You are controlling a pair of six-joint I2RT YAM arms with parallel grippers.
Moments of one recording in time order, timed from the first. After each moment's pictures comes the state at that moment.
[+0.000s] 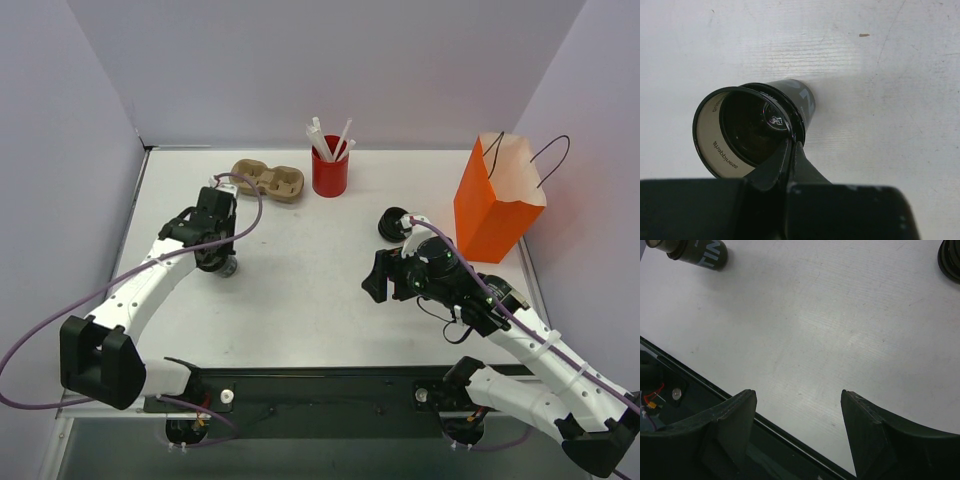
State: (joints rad) left arm -0.34 1.33 1.08 -0.68 -0.26 -0.18; right arm 0.72 0.85 0.89 -0.65 0.01 0.41
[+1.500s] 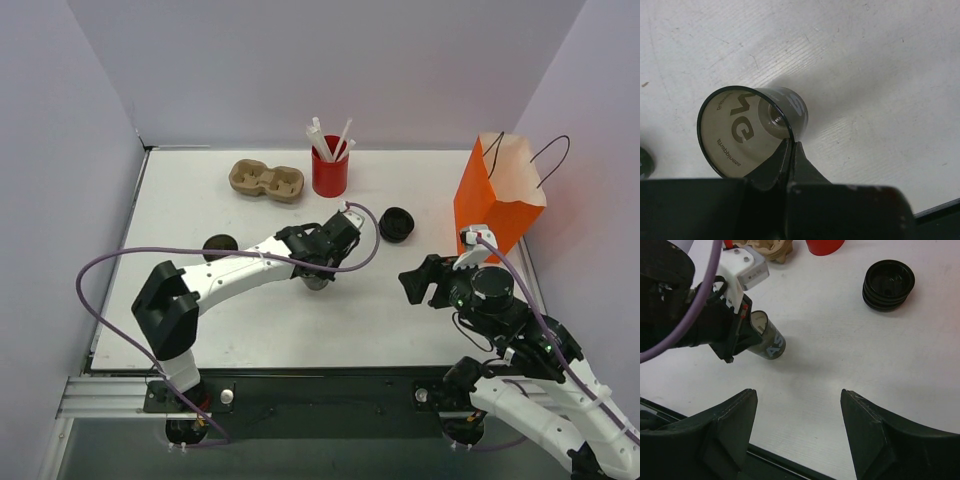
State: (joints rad) left arm -0.96 1.72 1.43 -0.70 -0.32 -0.32; right arm 0.72 0.55 0.88 -0.73 0.26 0.48
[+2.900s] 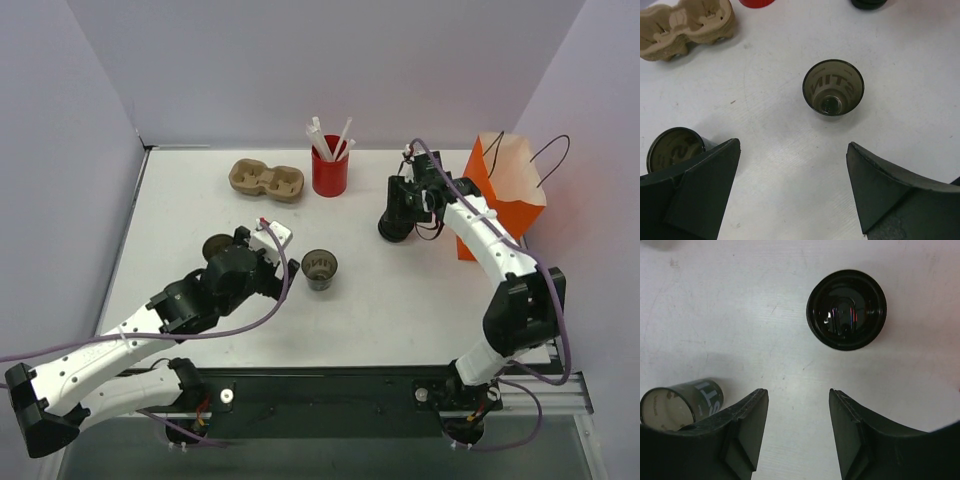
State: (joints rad) left arm -0.92 0.94 0.88 -0.43 -0.35 -0.10; right arm 0.29 1.54 1.32 -0.68 -0.01 0.25
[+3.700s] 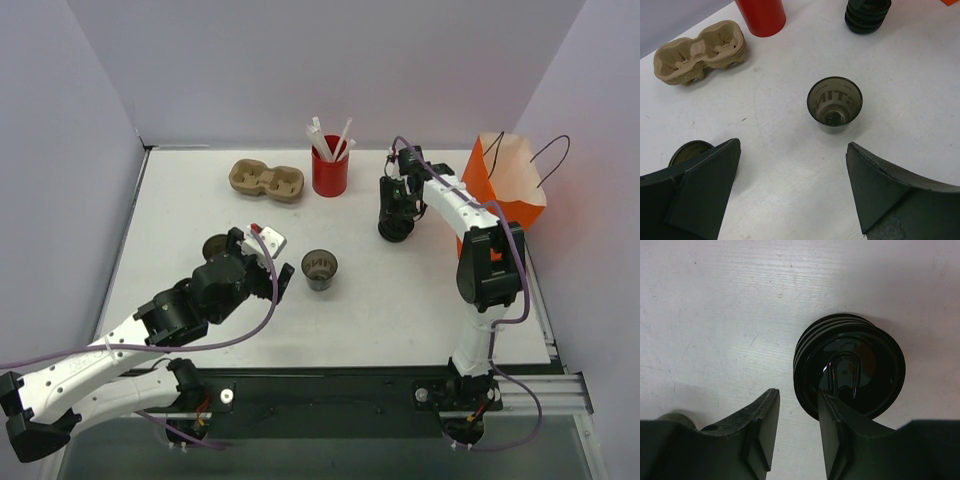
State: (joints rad) left arm -0.99 0.82 0.86 -0.37 -0.42 -0.01; right arm 0.24 1.95 1.57 -0.69 -0.08 0.17
